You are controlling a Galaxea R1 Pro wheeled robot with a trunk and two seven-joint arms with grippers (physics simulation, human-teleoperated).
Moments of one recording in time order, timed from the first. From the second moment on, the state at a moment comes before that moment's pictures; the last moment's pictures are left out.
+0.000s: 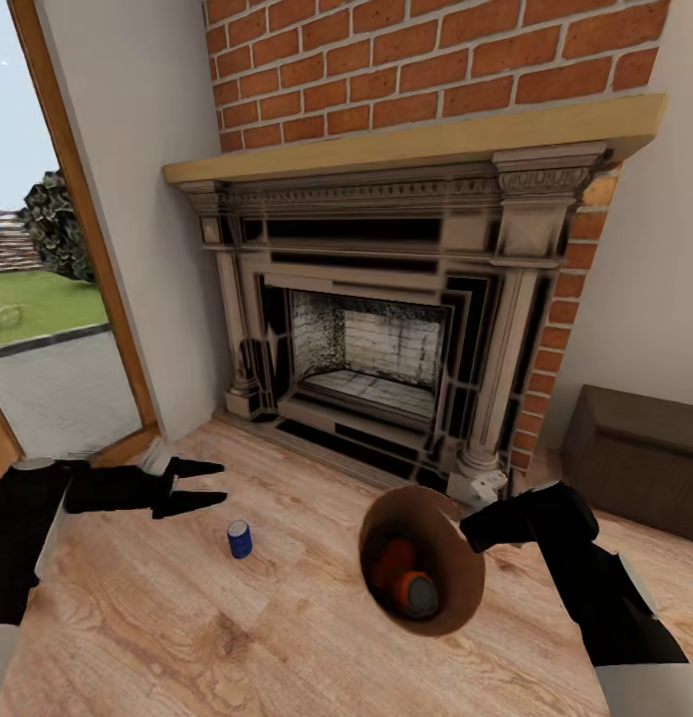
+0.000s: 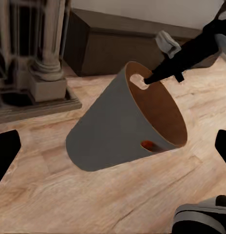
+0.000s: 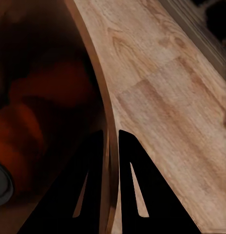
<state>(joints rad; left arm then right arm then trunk) -0.60 0.34 0.17 -1.34 -0.06 0.69 -1.56 -0.51 -0.14 0.02 -1.44 0.68 1.05 1.03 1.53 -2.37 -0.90</state>
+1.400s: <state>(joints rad) -0.41 0.20 0.30 -0.86 -0.07 -0.05 -0.70 -0.30 -0.05 -0.57 -1.24 0.49 0.11 0.85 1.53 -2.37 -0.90</state>
